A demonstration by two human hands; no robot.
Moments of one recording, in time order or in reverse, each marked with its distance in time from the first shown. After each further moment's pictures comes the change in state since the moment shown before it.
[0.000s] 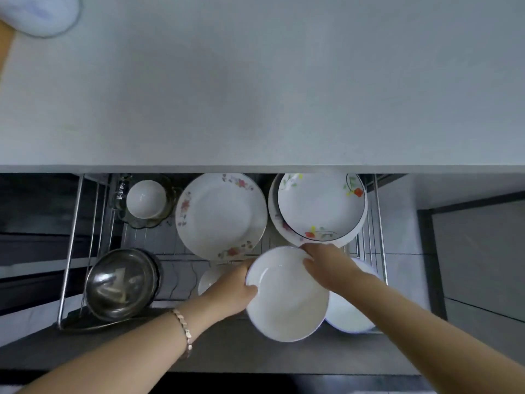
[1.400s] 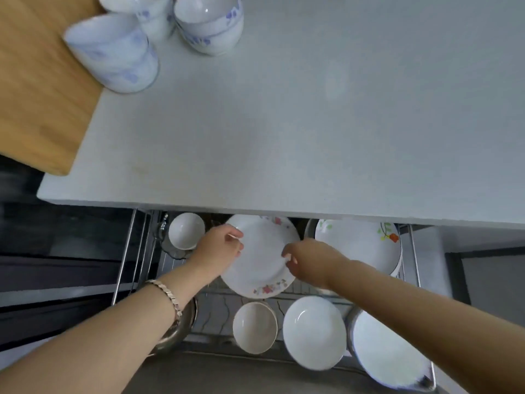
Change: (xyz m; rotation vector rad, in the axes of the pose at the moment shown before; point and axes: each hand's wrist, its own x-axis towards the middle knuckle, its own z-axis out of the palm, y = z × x) left_hand -0.006 0.015 -0.141 -0.193 0.445 -0.054; right_hand 0.032 -0.109 -0.037 -0.278 -0.034 -0.294
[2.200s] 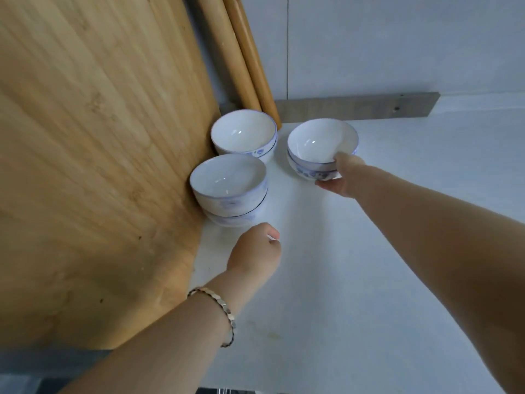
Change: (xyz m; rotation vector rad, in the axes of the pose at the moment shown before) left_hand 0.160 0.099 -0.249 0.046 0.171 0.318; right_hand 0.261 -0.154 -0.315 1.707 0.679 0.245
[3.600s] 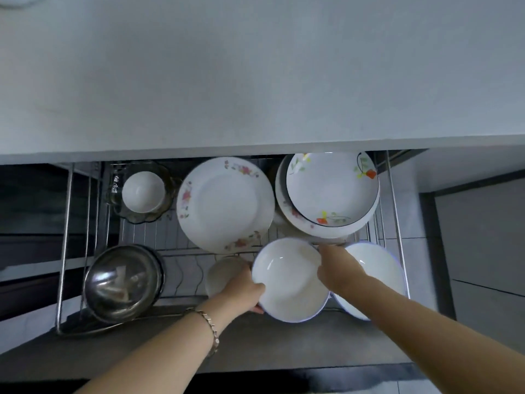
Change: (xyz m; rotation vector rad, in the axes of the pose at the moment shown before) left_hand -0.308 -0.078 0.356 -0.096 -0.581 -0.663; right_hand -0.206 0.286 -0.450 -1.530 -0.197 0.200
